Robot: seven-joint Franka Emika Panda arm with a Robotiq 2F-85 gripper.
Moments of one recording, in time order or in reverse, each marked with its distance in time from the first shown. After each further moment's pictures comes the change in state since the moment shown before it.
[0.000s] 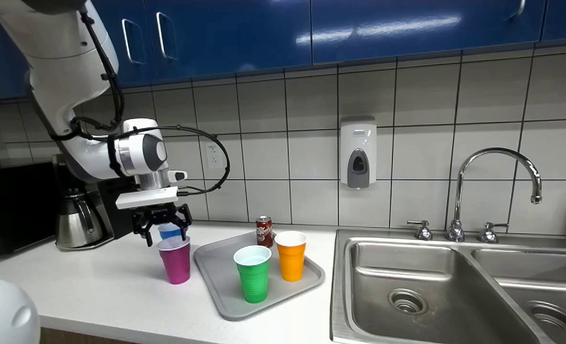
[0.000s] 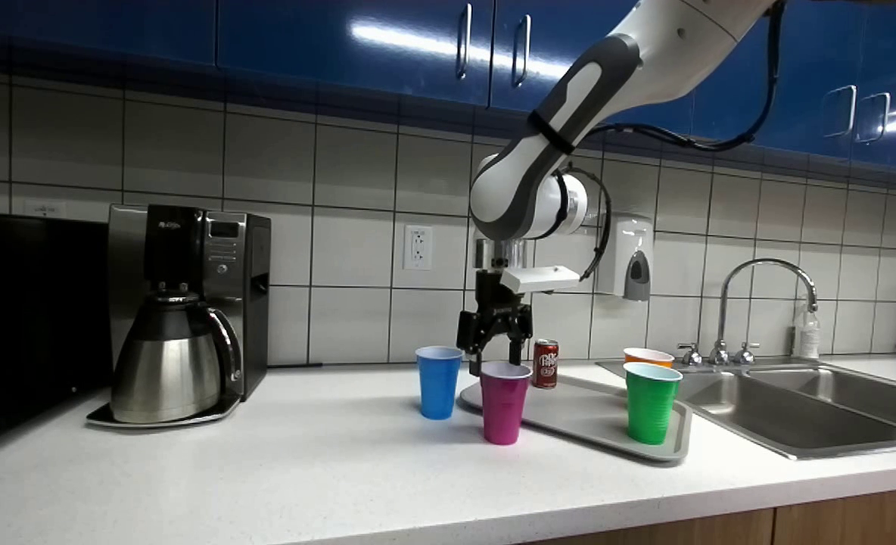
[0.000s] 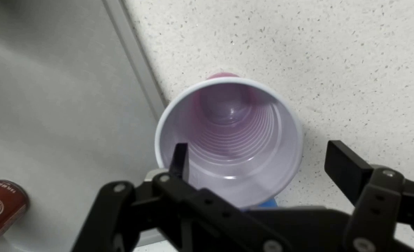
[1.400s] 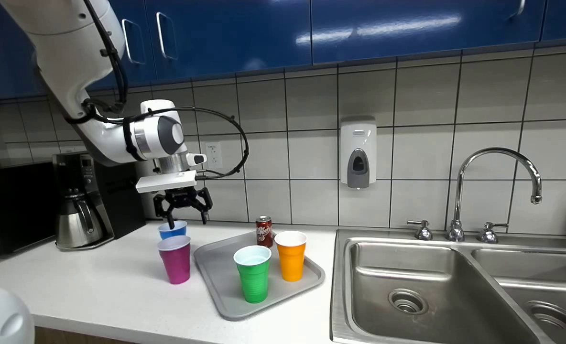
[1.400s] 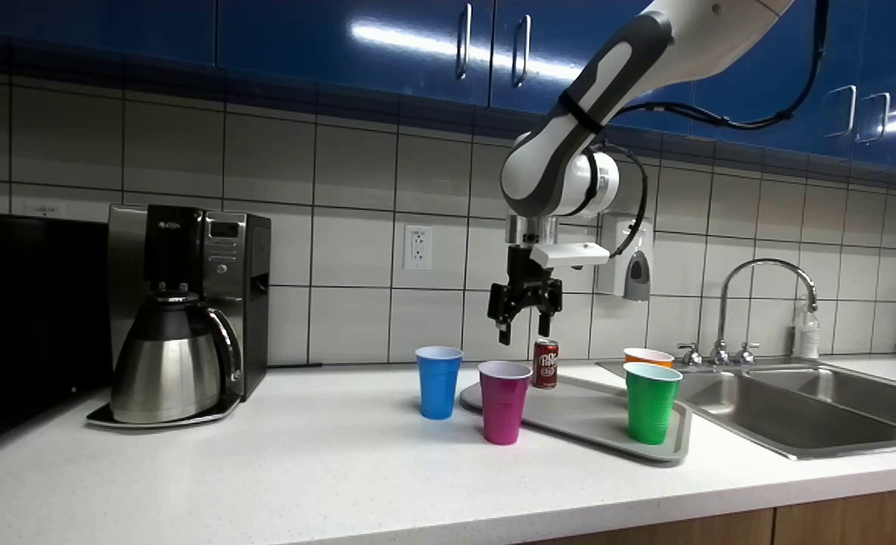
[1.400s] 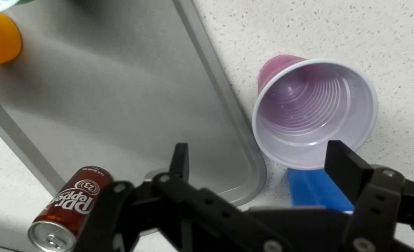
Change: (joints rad) arm -0.053 -0.095 -0.055 -0.025 0.003 0.000 -0.008
